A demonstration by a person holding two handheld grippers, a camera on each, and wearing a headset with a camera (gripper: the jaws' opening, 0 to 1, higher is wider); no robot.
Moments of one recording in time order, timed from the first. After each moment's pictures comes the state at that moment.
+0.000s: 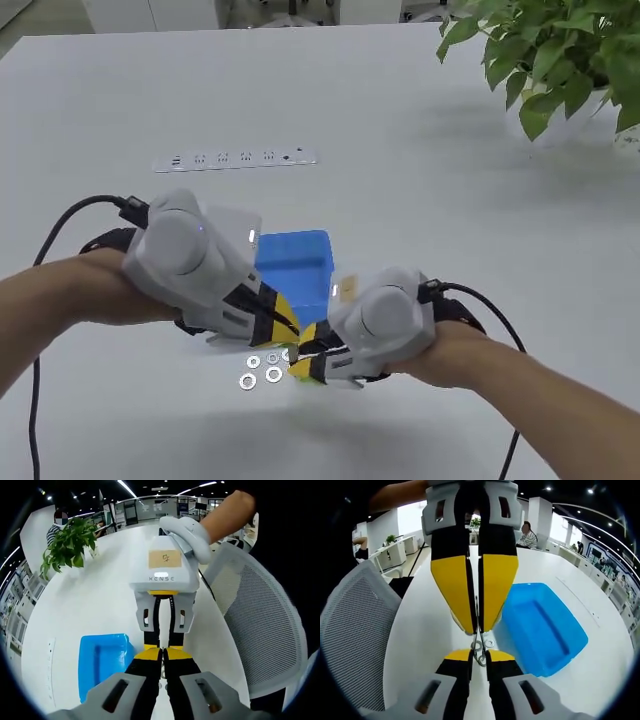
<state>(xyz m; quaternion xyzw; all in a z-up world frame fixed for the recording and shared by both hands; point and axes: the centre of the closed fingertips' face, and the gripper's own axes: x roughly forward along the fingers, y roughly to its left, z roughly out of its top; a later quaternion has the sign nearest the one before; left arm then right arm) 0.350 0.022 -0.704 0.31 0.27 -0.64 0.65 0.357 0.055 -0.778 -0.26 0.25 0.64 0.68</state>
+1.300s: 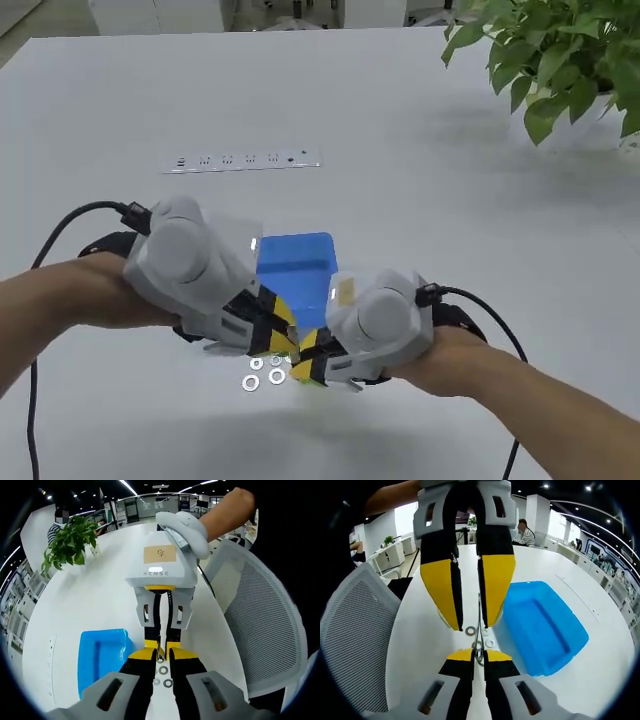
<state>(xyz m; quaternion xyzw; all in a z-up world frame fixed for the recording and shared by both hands) 0.353 0.032 -0.712 0.31 0.28 -0.63 0.66 0.357 0.055 -0.776 -0.26 0.26 0.64 0.68</state>
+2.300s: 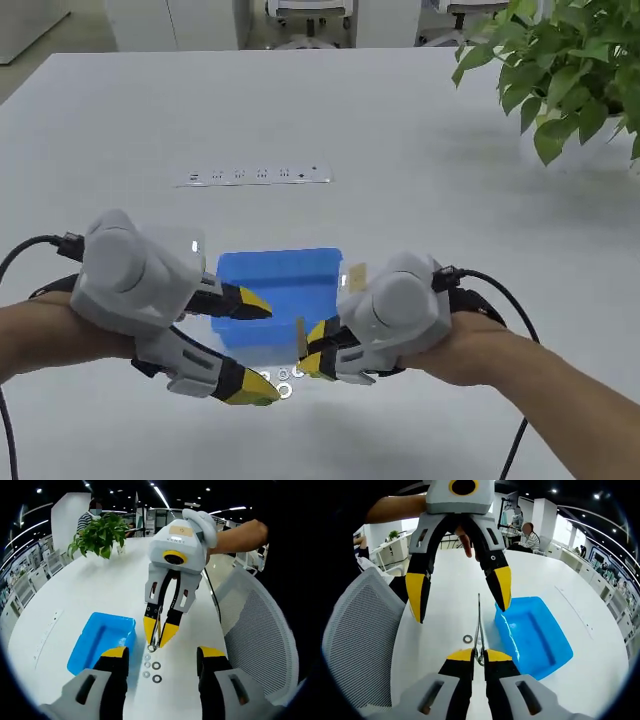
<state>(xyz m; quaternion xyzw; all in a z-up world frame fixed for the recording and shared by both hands) 0.344 0.058 -0.691 0.19 0.28 -0.58 0.74 0.364 0.056 -0.738 -0.28 0.24 0.65 0.67</state>
